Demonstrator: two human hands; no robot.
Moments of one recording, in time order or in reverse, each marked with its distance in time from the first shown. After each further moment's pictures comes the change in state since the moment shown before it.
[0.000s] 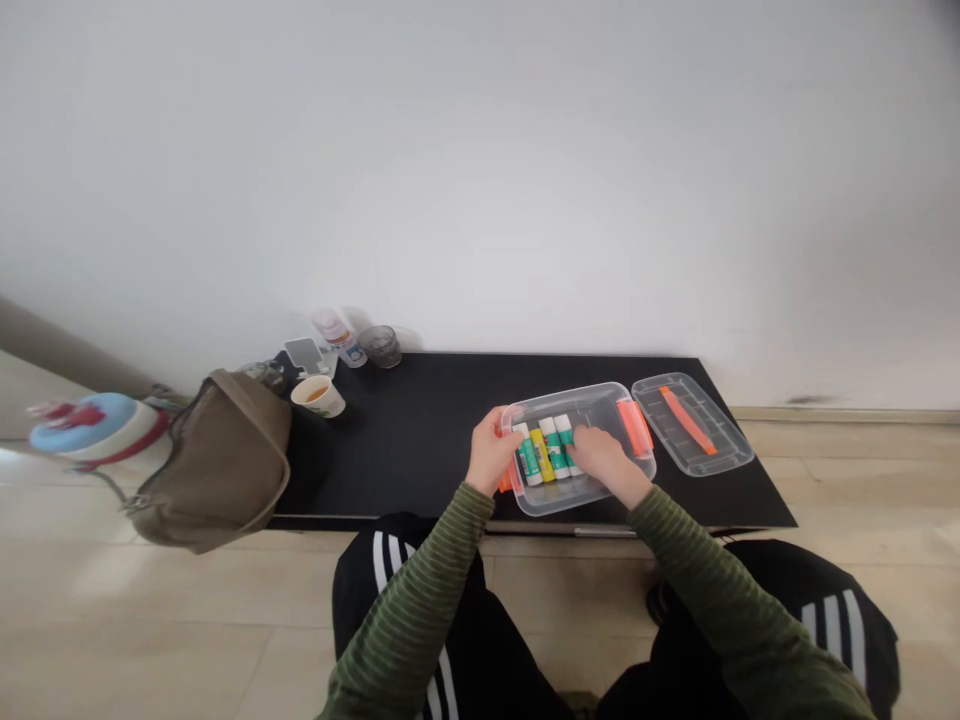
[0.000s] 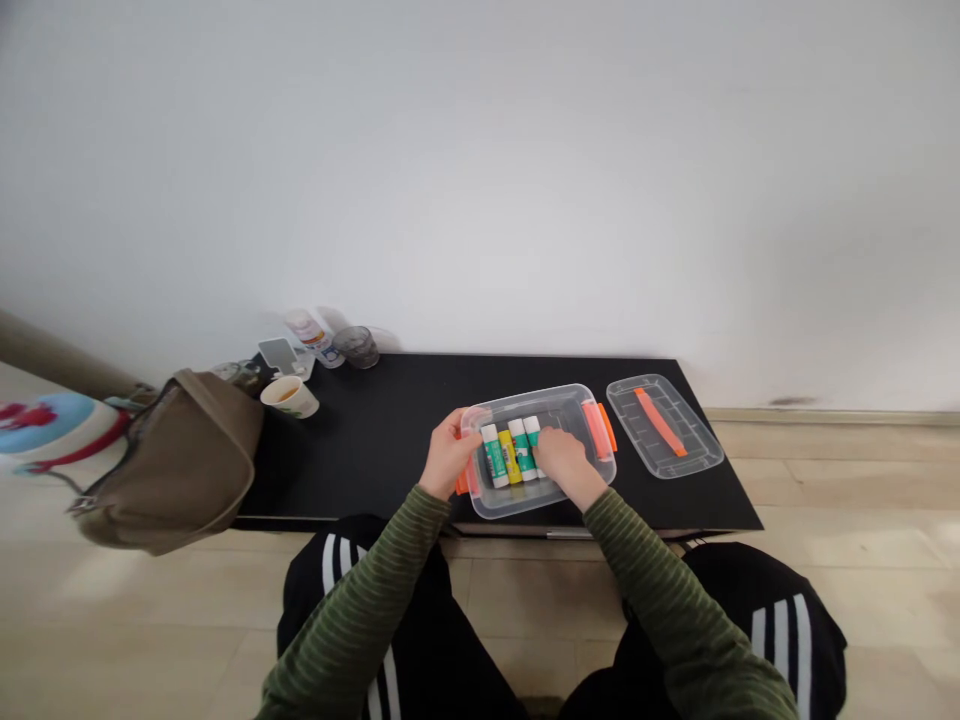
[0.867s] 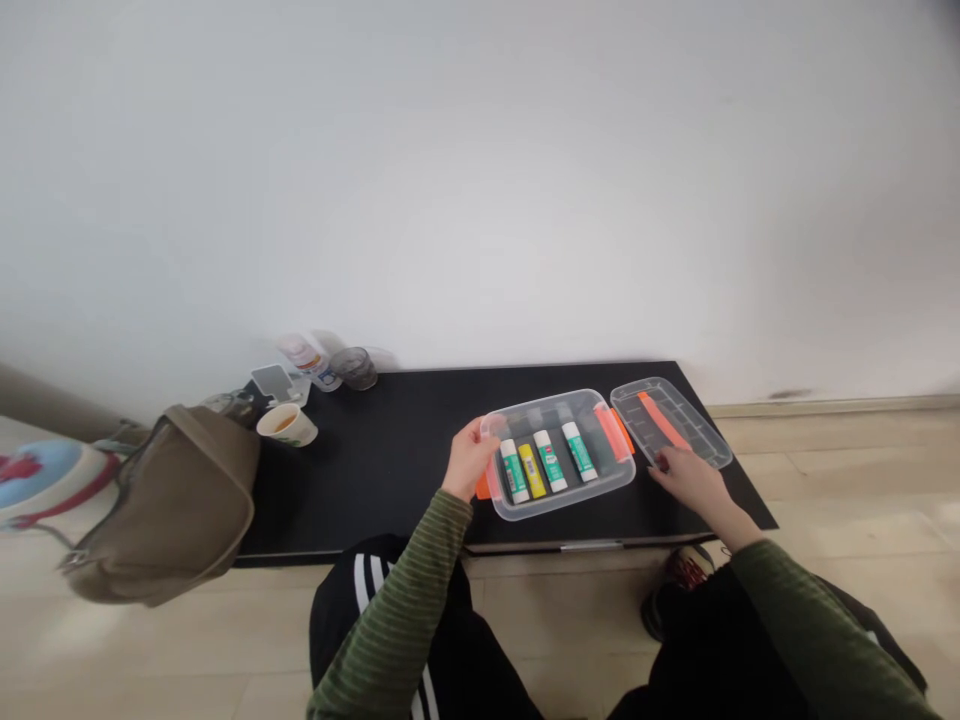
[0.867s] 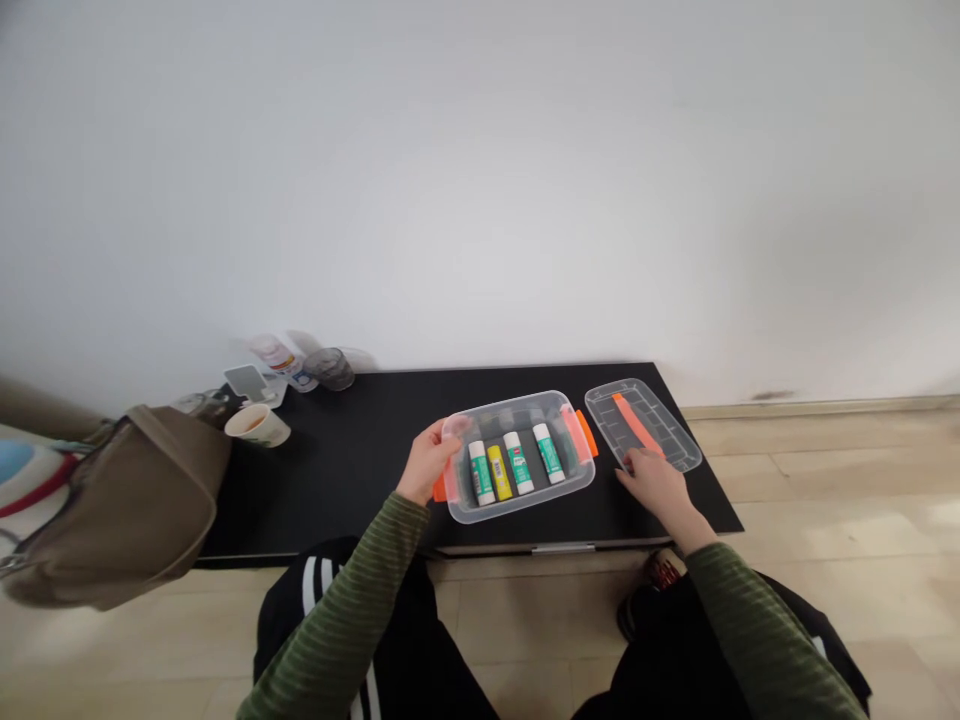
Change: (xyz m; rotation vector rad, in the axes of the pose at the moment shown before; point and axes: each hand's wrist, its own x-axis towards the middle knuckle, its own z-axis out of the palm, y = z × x) left_hand 0.024 -0.012 0.009 -0.072 -0.027 -0.181; right_hand -0.024 0.206 0.041 0.079 0.291 0.091
